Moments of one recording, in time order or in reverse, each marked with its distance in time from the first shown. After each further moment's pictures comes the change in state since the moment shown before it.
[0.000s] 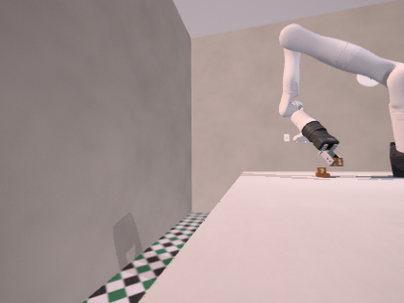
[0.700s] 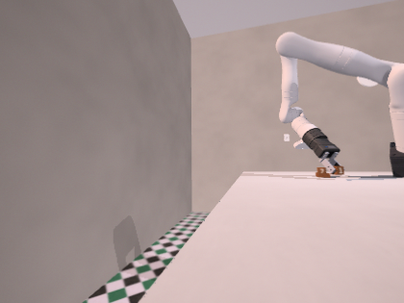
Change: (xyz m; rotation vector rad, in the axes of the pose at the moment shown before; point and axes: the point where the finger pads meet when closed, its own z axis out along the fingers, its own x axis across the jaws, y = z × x) arm 0.000 -0.021 0.021 -0.001 0.001 0.001
